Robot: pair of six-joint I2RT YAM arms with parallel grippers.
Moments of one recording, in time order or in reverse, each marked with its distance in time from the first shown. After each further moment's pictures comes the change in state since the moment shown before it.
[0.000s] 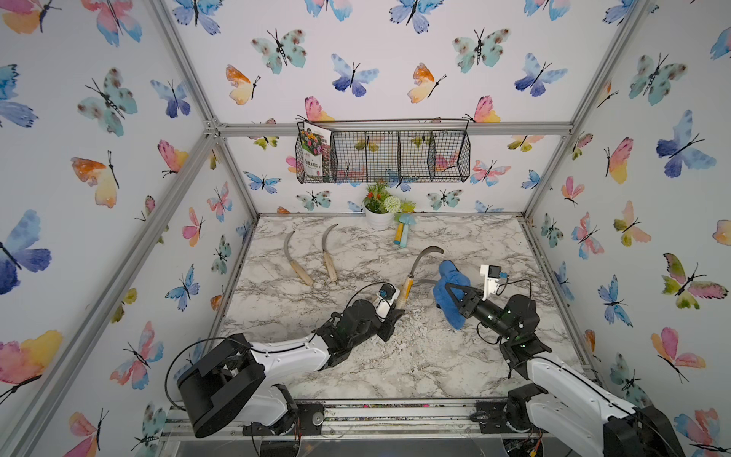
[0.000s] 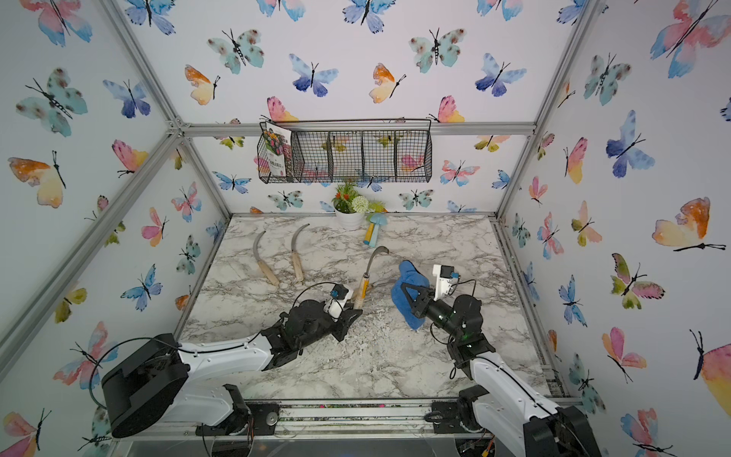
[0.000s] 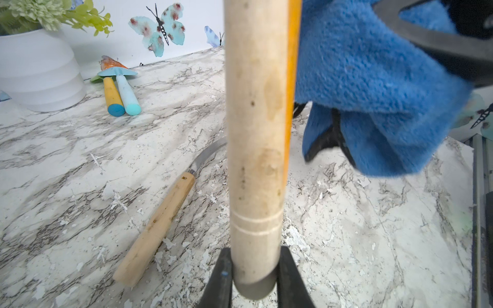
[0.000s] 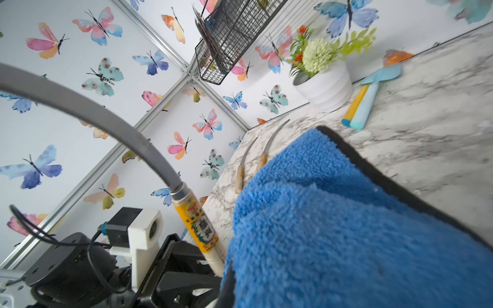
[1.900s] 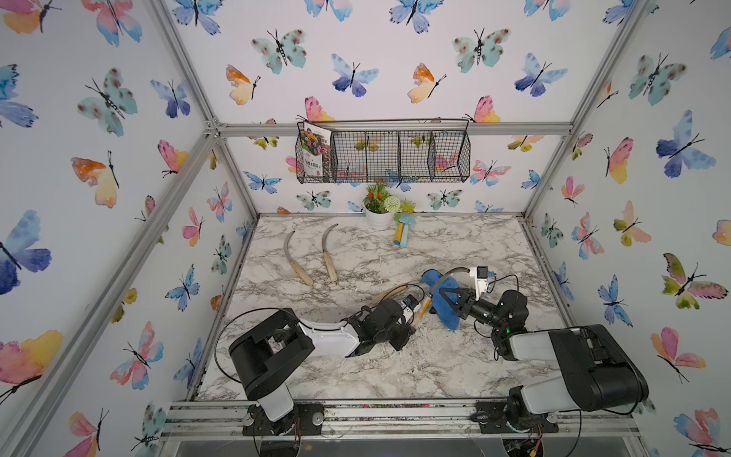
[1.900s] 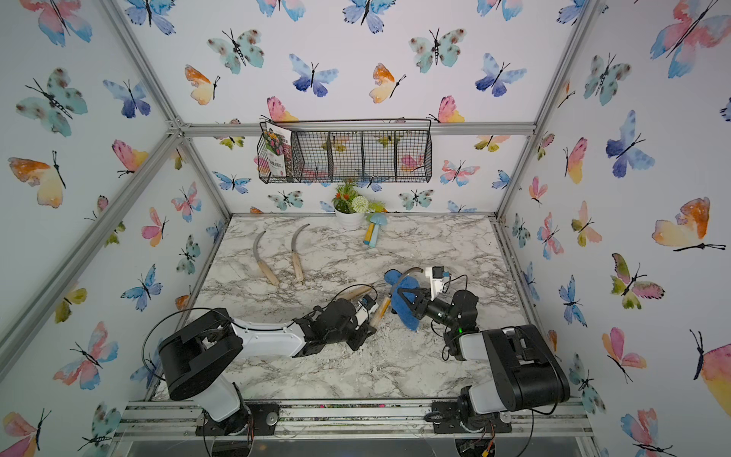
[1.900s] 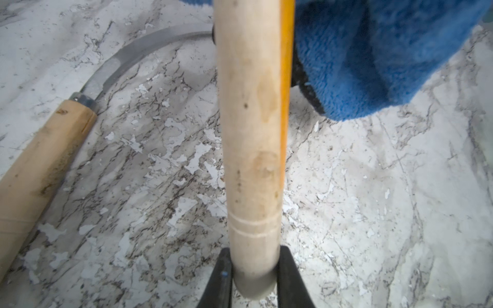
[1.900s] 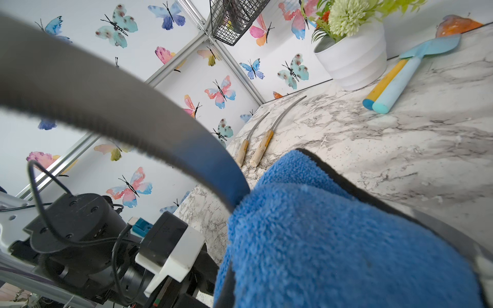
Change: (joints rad) left arm -0.043 0.305 0.195 -0.213 0.143 -0.018; right arm -0.097 0.528 -0.022 0.538 -0.289 -0.104
